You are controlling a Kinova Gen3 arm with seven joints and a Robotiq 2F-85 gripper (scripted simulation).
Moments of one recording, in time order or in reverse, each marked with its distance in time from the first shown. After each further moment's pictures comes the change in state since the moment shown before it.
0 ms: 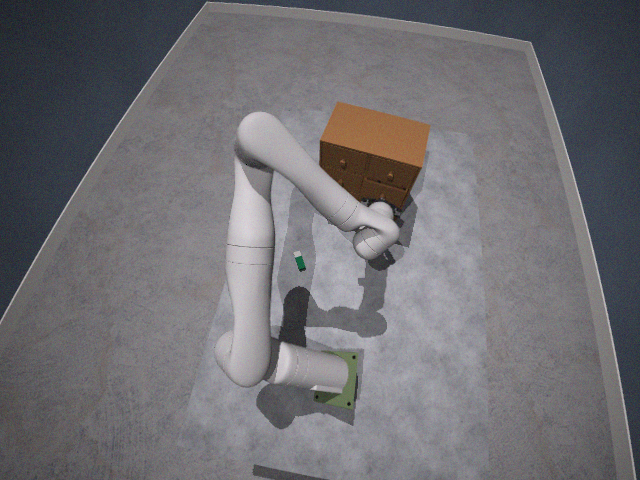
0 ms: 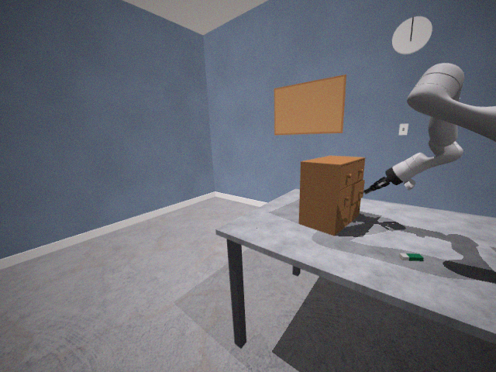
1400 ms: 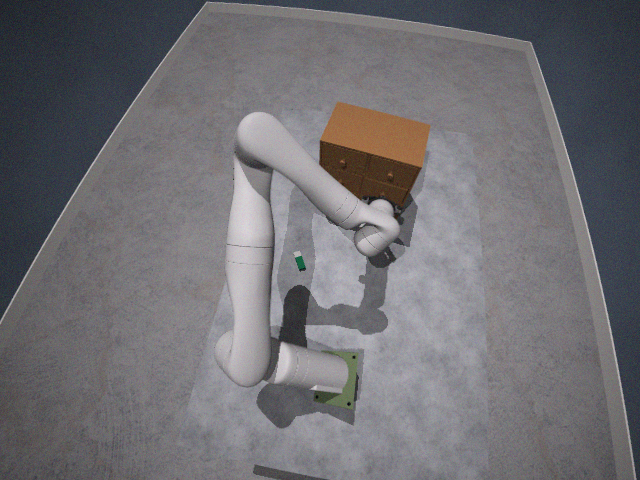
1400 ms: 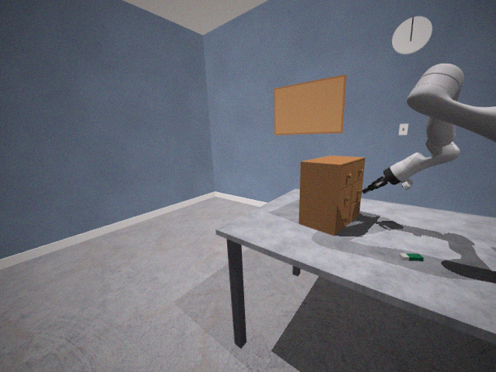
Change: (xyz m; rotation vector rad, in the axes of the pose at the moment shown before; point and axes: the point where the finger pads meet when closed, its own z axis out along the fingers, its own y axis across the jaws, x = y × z) arm -0.005 0.000 0.006 -0.001 0.000 -0.002
